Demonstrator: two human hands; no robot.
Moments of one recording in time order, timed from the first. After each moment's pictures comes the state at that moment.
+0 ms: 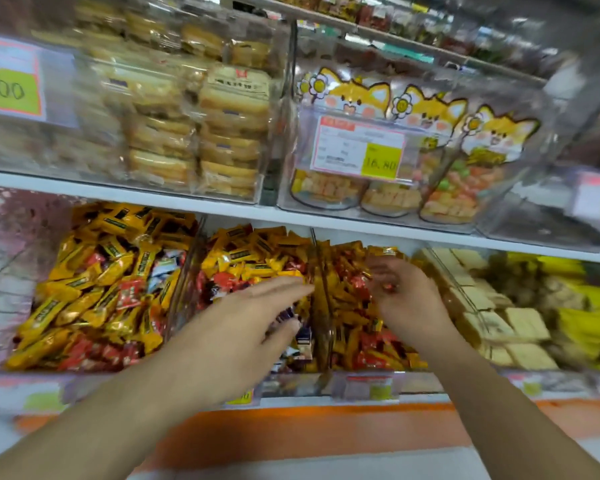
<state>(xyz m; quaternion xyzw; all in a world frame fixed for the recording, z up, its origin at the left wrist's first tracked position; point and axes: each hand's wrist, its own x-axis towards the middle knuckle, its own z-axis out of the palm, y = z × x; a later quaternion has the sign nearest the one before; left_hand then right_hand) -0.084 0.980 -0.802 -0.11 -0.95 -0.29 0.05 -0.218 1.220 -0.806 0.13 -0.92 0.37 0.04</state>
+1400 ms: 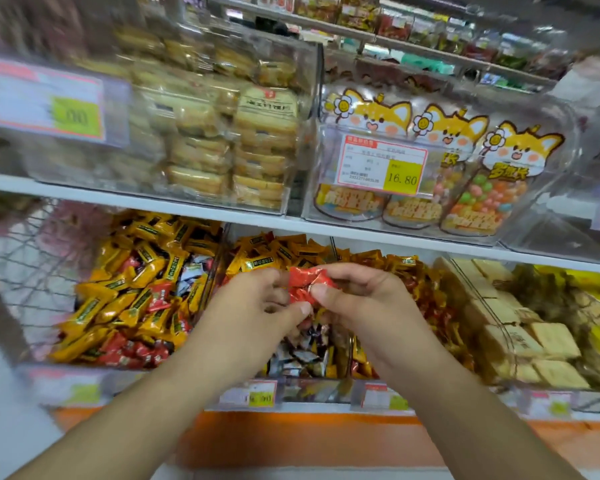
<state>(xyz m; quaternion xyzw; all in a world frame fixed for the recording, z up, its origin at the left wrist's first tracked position) -0.075 0.979 -0.780 0.06 -0.83 -0.56 0.08 -0.152 1.147 -0.776 0.17 -0.71 0.66 -0.15</state>
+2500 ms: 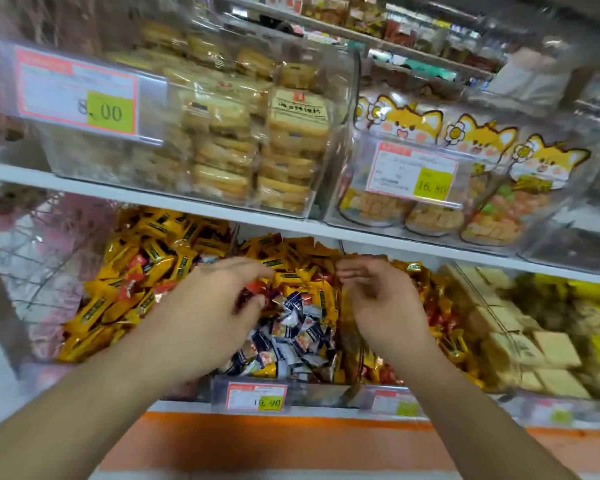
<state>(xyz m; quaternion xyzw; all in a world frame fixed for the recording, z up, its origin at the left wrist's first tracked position) -0.066 0.920 -0.784 0.01 -0.95 -0.27 0.15 -0.178 1.145 -0.793 0.22 -0.86 0.46 0.03</state>
